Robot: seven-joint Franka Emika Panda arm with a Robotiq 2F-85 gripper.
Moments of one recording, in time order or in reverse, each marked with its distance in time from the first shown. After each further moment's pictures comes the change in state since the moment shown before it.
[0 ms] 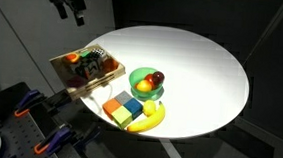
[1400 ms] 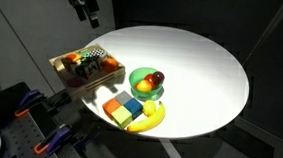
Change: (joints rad) arm -0.100 0.015 -0.004 -0.008 -0.096 0.104 0.164
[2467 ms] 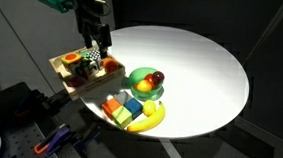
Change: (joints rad) arm 0.000 0.222 -0.094 0.026 0.000 0.013 -0.160
